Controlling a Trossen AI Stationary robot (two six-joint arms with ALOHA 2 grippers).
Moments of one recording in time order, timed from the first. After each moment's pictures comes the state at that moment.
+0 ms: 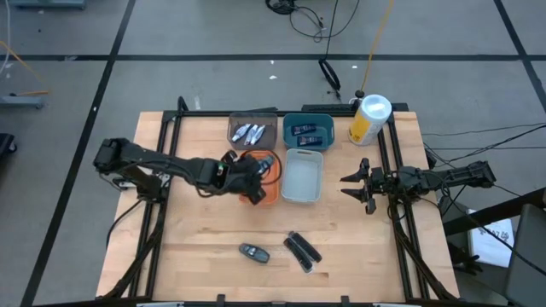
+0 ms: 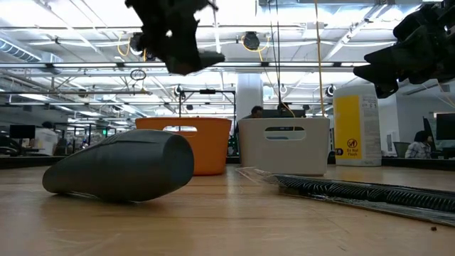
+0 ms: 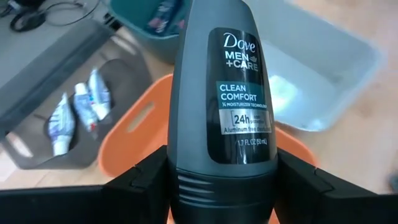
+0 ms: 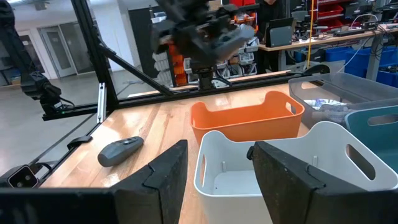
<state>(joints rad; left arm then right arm) -0.15 1.57 1.27 -0.71 -0.56 -0.61 0.17 0.09 0.02 0.01 0.18 0.17</state>
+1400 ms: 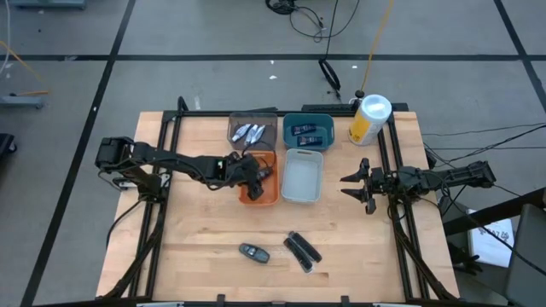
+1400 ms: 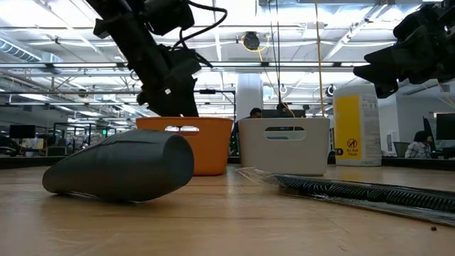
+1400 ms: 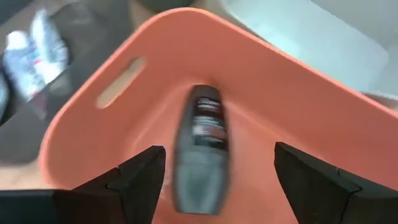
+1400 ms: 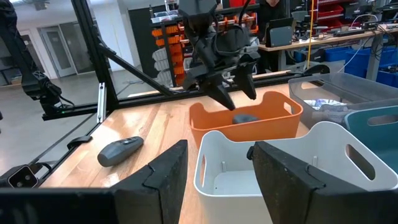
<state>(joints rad) 0.00 1.57 0.93 -0.29 -0.34 -0.48 0.17 0.09 0.02 0.01 0.18 0.17</state>
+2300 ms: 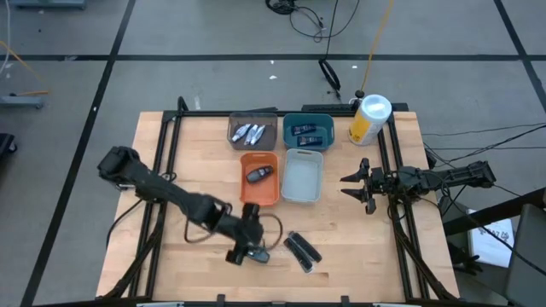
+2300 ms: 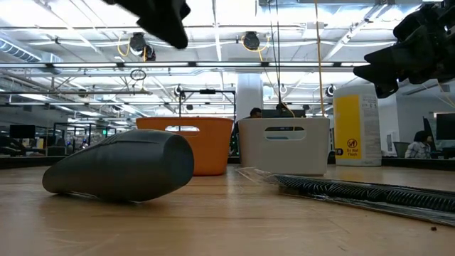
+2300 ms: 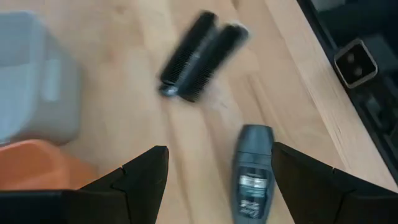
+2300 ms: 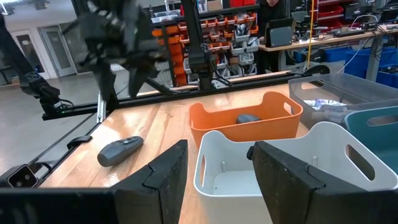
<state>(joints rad) -0.44 1.65 1.24 -0.48 -0.09 -0.09 0.17 0.09 0.02 0.01 0.18 0.17</state>
